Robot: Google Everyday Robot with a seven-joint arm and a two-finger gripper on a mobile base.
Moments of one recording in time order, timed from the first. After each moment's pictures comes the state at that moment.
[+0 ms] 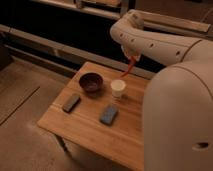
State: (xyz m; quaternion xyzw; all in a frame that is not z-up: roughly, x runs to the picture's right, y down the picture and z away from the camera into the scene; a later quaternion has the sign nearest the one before) arm 0.176 -0.173 0.776 0.07 0.18 0.80 0.56
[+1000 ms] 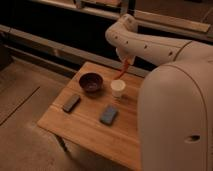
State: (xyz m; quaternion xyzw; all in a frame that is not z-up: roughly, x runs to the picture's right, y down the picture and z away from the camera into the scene) arm 0.143 -0.140 0.786 0.04 0.20 0.80 0.56
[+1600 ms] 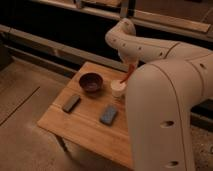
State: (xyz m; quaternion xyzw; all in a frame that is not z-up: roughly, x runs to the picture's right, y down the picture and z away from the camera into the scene) arm 0.160 -0.133 0.812 0.05 0.26 0.78 0.57
